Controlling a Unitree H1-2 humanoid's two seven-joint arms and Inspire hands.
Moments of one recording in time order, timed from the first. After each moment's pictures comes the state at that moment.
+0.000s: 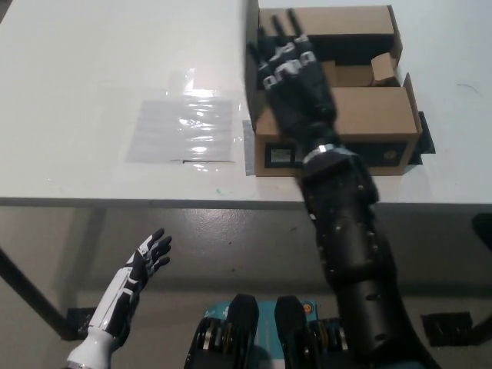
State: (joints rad) left_arm -0.05 0.18 -0.03 0.14 -0.06 -0.29 -0.19; right_arm -0.85 0.24 -0.19 0.58 0.77 0.04 0.09
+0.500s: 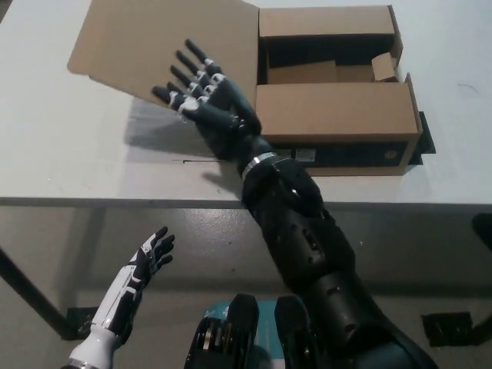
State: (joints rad) left_arm -0.06 0.18 -0.03 0.14 -0.05 -0.29 -0.19; right_arm -0.91 0.26 0.03 0.76 0.54 -0.01 0.13
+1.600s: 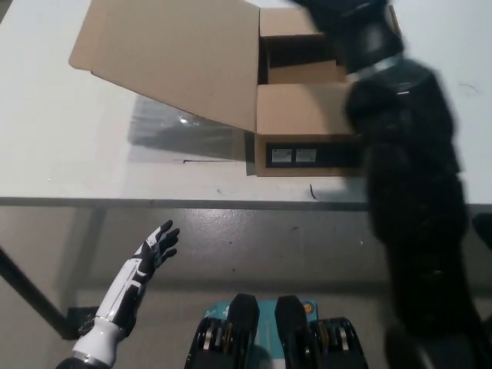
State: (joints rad) left_arm -0.08 0.18 -0.04 0.15 -0.04 -0.29 -0.19; right_arm -0.94 0.06 -0.07 -0.04 0.47 0.13 0.12
